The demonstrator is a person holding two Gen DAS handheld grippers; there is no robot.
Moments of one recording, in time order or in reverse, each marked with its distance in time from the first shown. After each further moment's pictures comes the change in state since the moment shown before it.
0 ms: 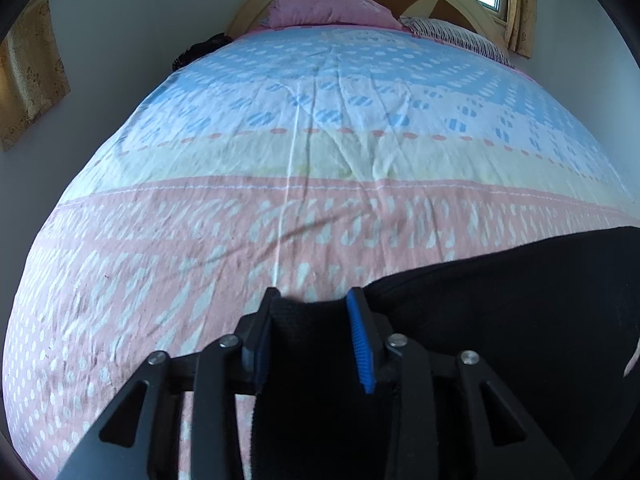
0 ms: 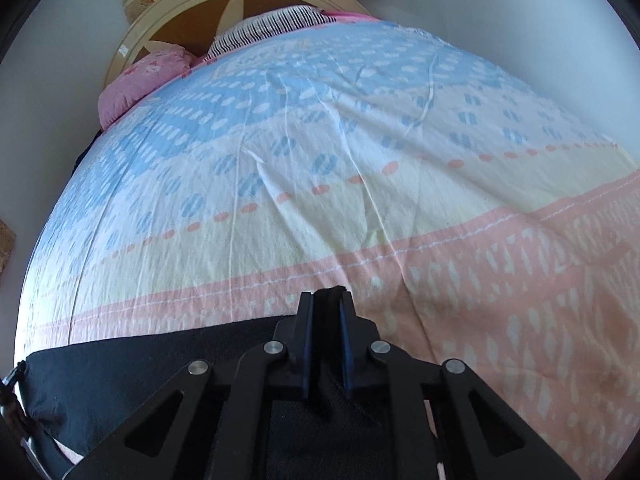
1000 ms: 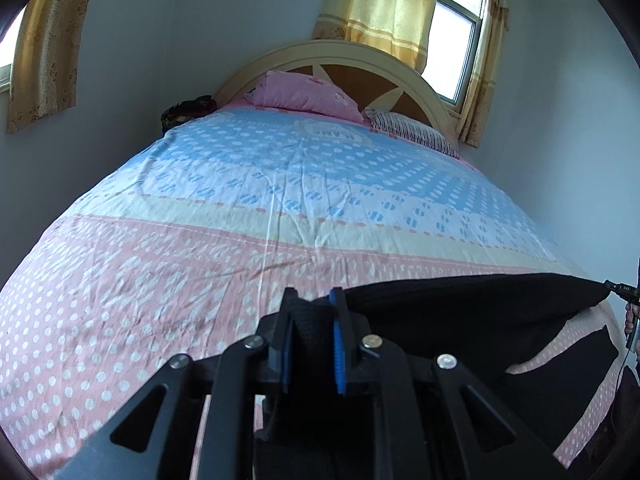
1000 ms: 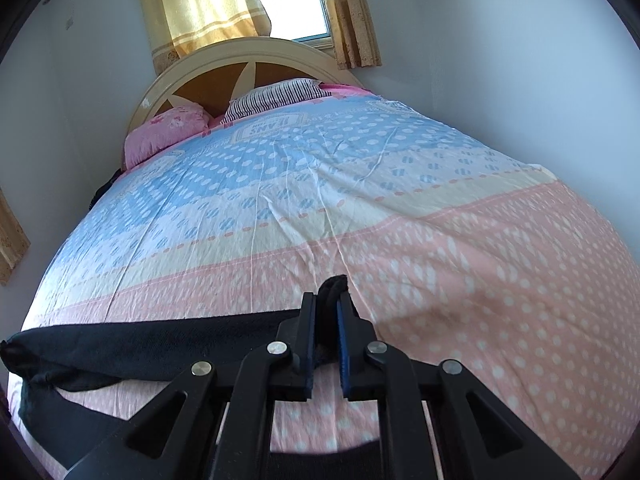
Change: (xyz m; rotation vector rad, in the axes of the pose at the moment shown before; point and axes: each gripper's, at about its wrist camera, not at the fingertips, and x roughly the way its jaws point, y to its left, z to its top) left arm -0.127 0.025 -0.043 -0.098 -0.304 -0.211; right arm -0.159 -0.034 -0.095 -0.004 -0.257 -0.003
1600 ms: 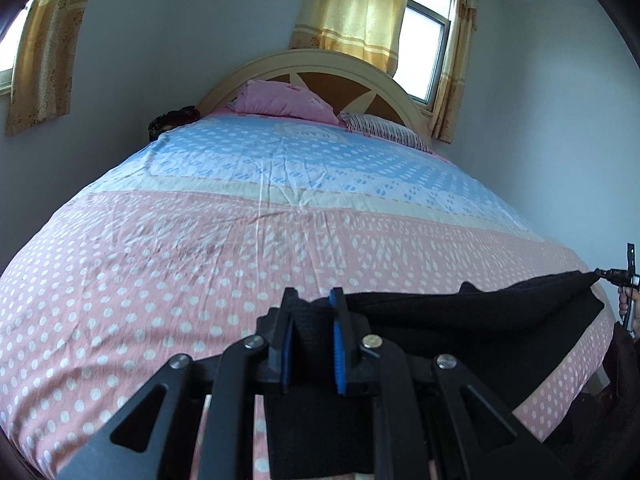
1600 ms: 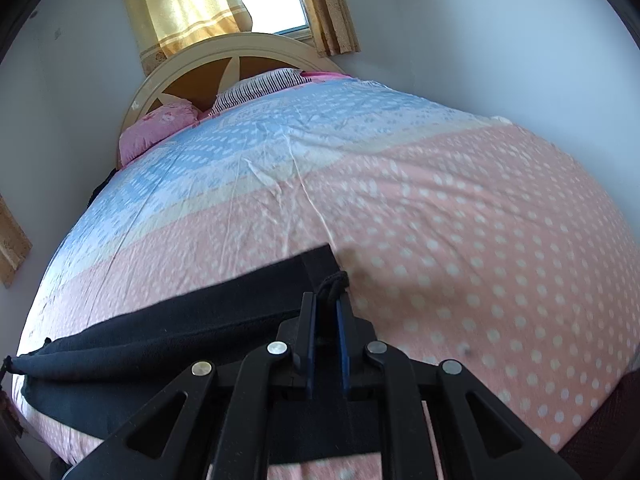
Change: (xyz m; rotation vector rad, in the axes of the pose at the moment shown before) left arm -0.061 -0.001 -0.077 0.082 -0.039 -0.055; right arm -0.052 -0.045 -0.088 0.061 0.040 -0.011
